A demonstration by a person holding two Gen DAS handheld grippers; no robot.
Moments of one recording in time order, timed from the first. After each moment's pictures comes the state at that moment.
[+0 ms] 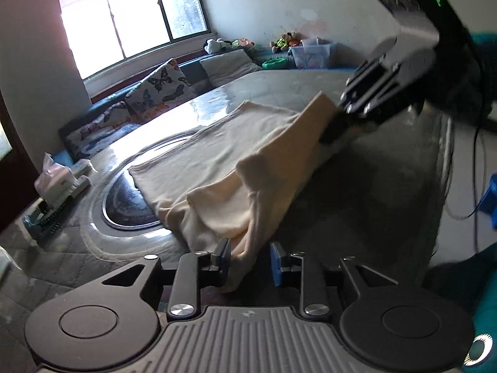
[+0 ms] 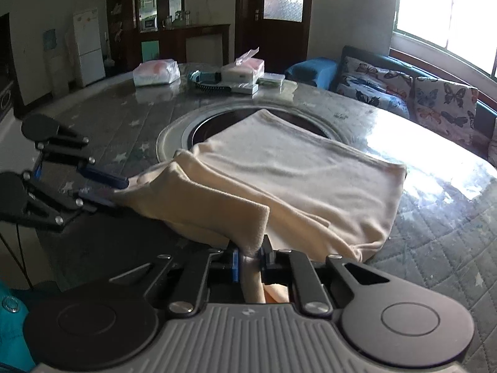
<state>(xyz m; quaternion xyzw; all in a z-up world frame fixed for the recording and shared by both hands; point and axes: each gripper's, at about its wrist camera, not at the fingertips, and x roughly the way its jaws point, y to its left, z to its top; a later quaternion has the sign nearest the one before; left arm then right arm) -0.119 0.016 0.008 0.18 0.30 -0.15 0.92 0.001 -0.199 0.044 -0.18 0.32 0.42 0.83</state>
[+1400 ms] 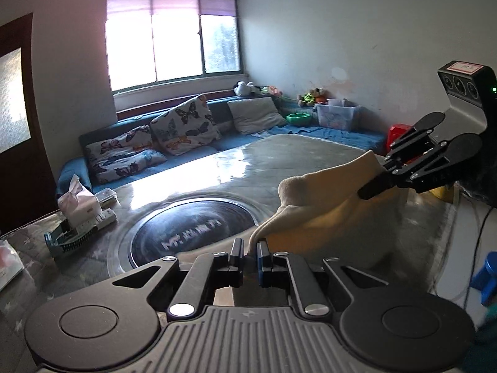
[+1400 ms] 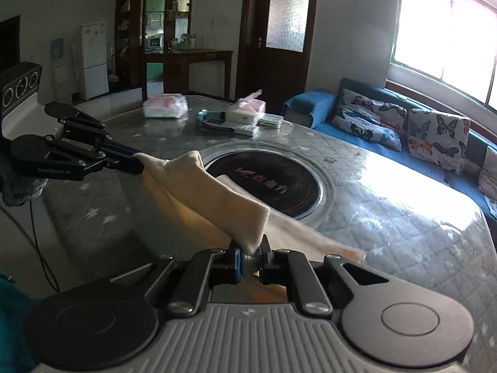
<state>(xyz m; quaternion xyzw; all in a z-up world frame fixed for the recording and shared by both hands) -0.102 0.045 0.086 0.07 0.23 -0.13 0.96 -0.006 -0.214 0.110 -0.18 0.28 0.43 0.84</state>
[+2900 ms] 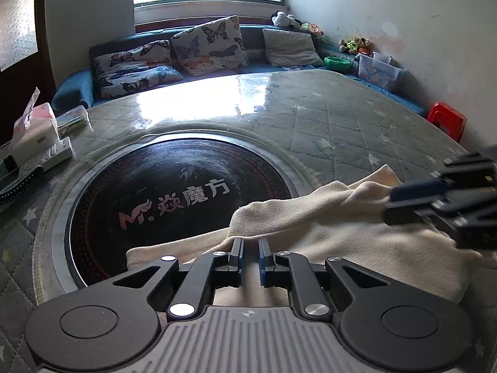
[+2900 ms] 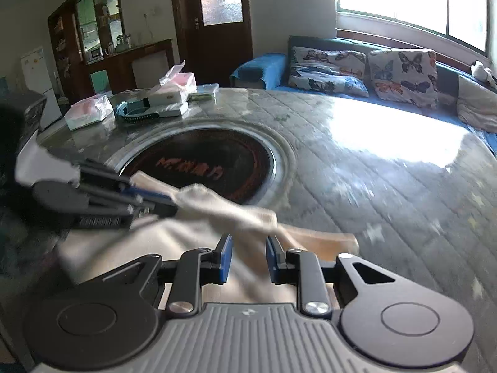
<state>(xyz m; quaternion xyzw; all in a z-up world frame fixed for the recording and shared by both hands) 0.061 0.024 0.010 0.01 0.38 -0.08 0.92 0.086 -0.196 0.032 -0.09 0.35 0.34 0.87</state>
